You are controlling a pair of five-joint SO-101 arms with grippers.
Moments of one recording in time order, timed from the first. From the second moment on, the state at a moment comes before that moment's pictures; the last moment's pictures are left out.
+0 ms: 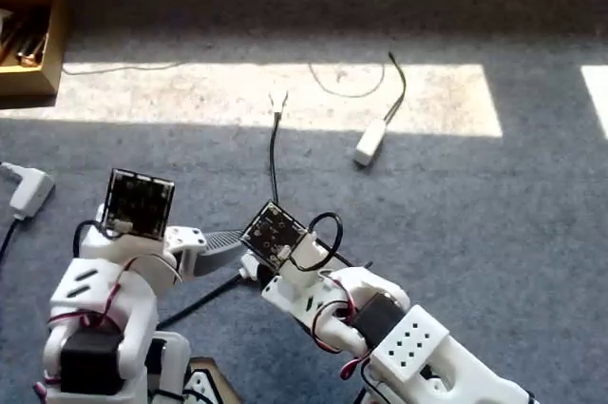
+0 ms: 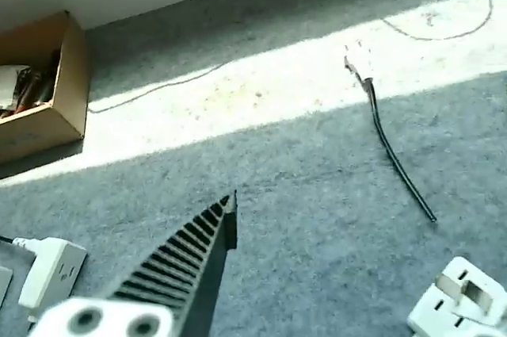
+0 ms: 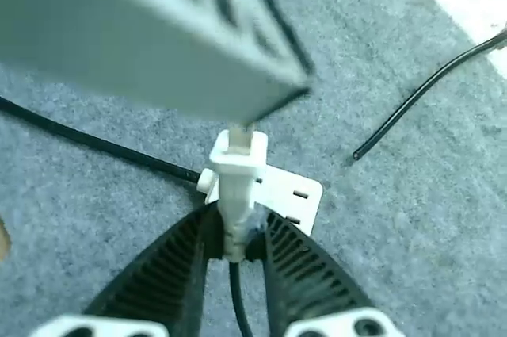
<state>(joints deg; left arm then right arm) -2.9 -92.7 62.5 68.9 -11.0 -52.0 -61.2 76.4 36.3 9.9</state>
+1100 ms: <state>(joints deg) -2.9 -94.5 77.5 62.1 -12.0 -52.0 -61.3 60.4 55.3 11.4</state>
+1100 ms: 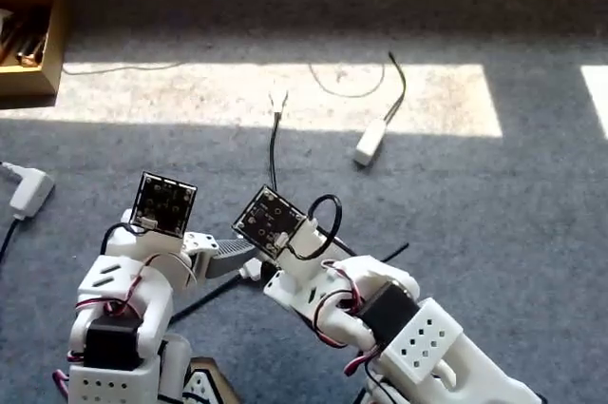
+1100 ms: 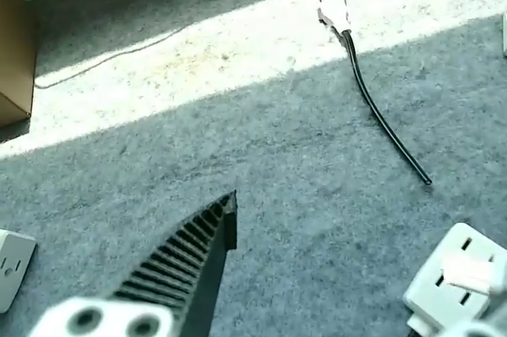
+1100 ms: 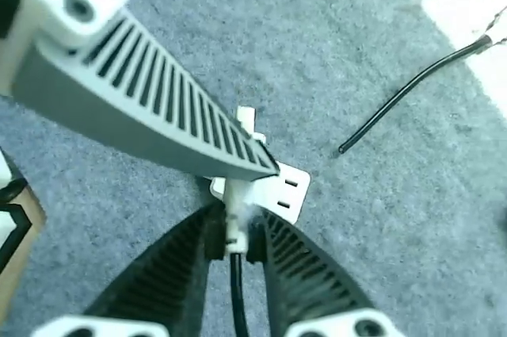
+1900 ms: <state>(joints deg) -3.2 -94.5 77.5 61.8 -13.0 -49.5 -61.2 52.5 60.8 11.9</state>
